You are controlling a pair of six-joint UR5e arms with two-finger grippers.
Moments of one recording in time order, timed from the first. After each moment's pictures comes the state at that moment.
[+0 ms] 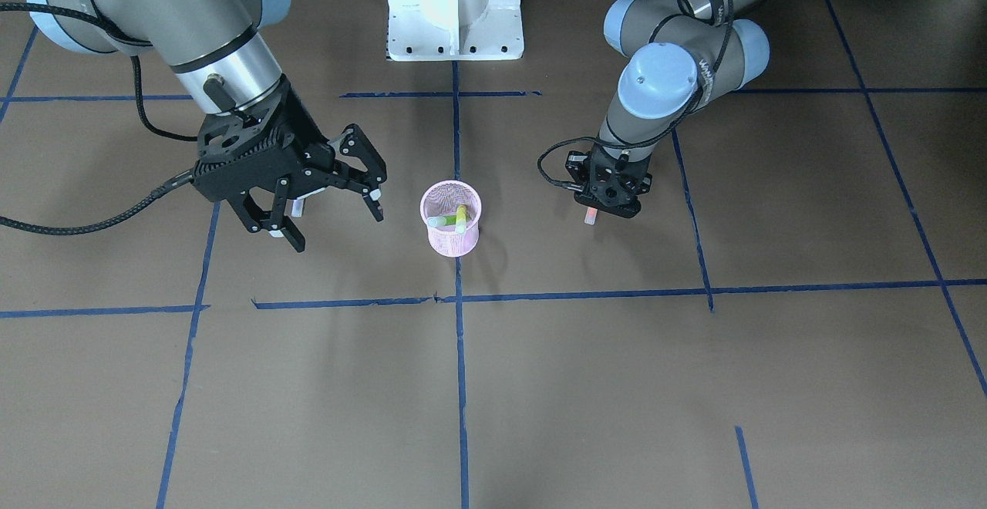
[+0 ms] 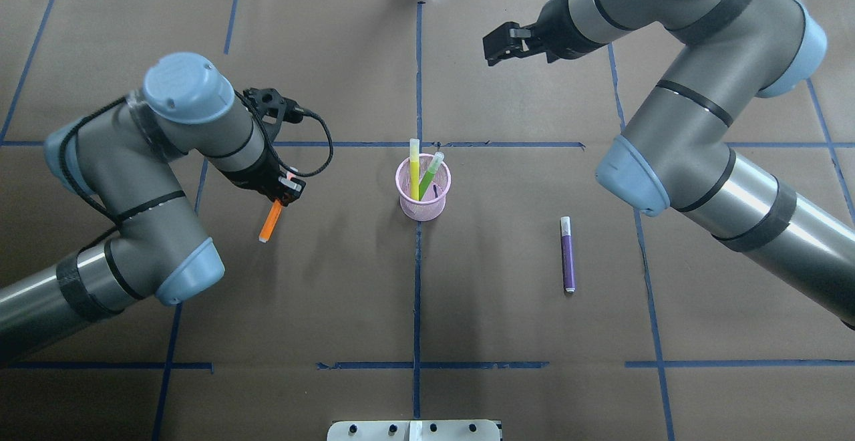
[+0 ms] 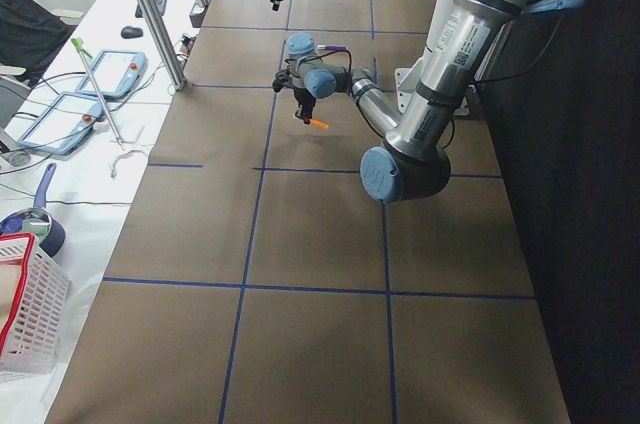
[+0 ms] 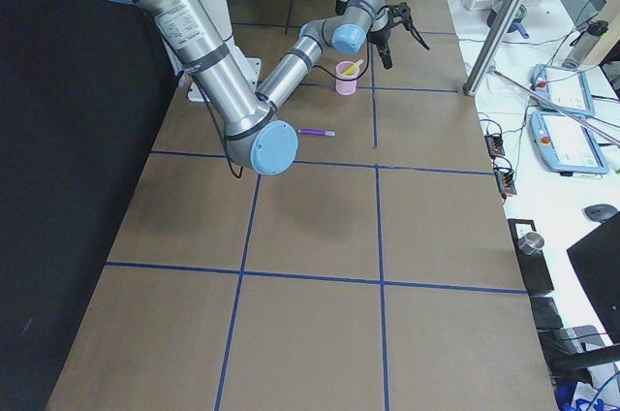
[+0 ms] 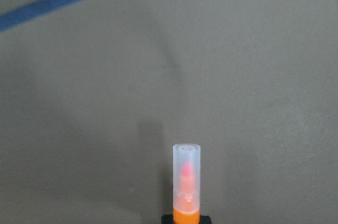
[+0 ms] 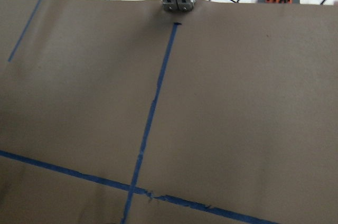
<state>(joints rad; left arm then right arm) -0.70 -2.08 -1.71 -1.66 -2.05 -0.73 0.86 -0.96 1.77 -1.37 1.99 0.94</state>
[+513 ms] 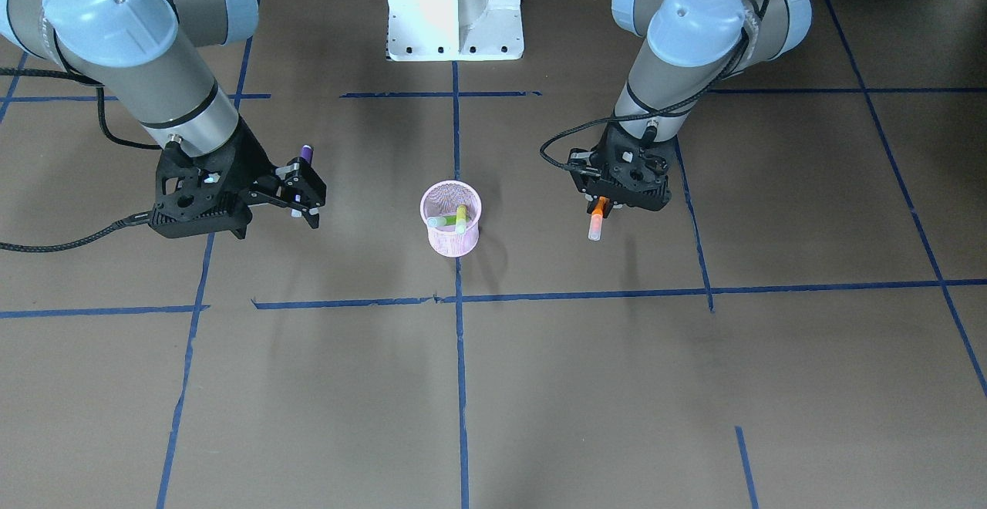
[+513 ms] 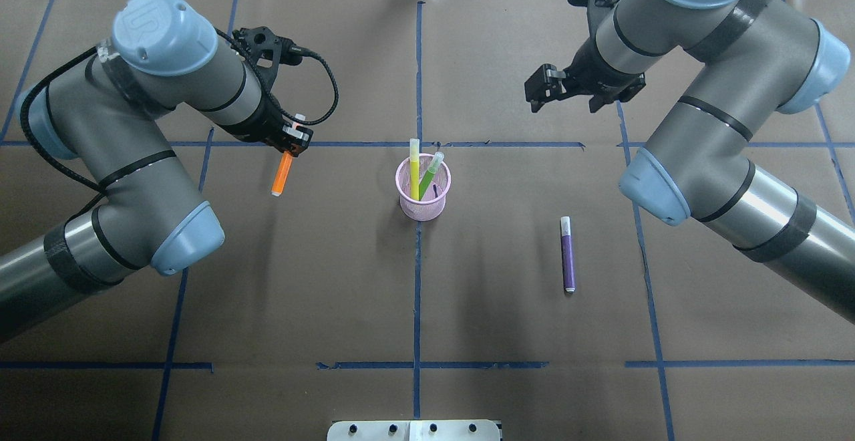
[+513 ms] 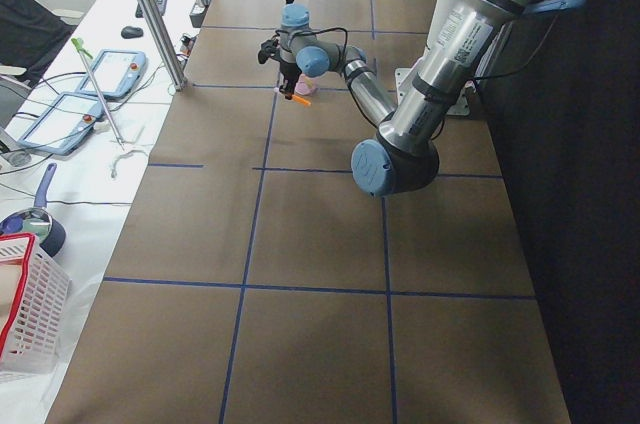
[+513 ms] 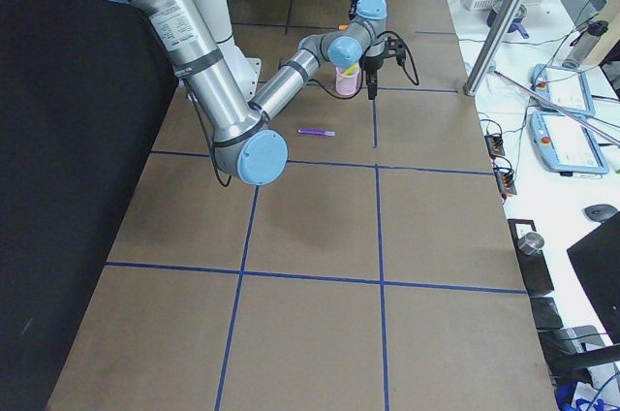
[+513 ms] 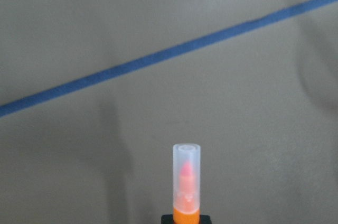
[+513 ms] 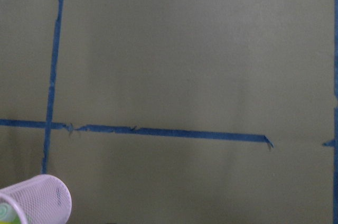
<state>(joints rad) -0.76 -2.16 -1.76 -1.66 -1.99 -0.79 0.86 -1.02 1.79 -1.62 2.14 0.94</state>
